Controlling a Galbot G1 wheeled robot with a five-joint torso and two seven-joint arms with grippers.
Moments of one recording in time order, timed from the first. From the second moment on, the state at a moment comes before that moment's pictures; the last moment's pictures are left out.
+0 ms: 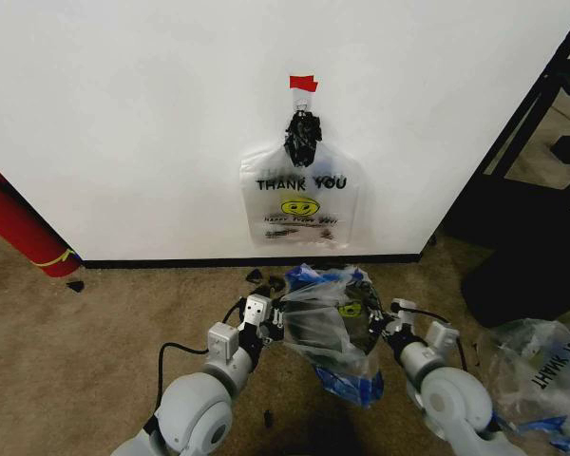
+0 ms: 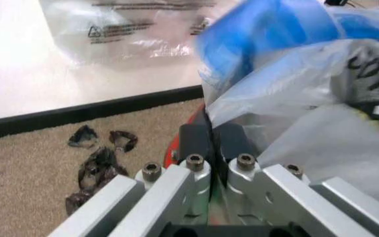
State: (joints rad) left arm 1.29 -1.13 -0.07 -2.17 -0.44 0.40 -0.22; right arm -1.43 1.19 0.48 2.06 0.84 -0.44 0.19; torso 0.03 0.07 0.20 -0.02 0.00
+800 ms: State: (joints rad) left arm 1.29 -0.99 -0.14 -2.11 -0.16 0.01 0.06; right arm -1.38 1.16 0.48 2.03 0.75 -0.45 0.11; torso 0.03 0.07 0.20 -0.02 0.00
